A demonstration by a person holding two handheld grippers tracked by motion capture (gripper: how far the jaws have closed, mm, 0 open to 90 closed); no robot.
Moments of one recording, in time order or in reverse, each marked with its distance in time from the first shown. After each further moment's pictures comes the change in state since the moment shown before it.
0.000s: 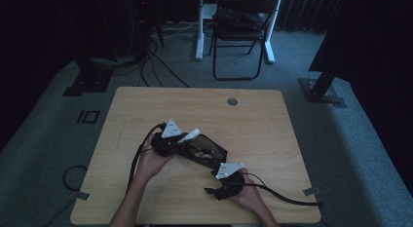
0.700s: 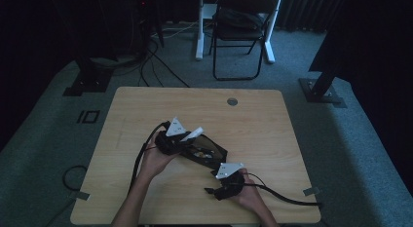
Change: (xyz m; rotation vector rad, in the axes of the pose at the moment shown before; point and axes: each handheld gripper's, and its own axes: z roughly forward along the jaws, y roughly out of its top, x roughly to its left) left arm -0.003 0.008 0.009 -0.001 -0.002 0.009; right arm 0.000 0.000 0.000 -0.001 0.000 0.001
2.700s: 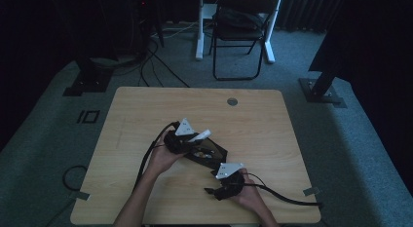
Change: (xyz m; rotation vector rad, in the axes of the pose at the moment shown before) left arm -0.001 0.000 0.031 0.022 -0.069 0.049; right arm 0.000 0.000 0.000 0.002 0.002 0.001
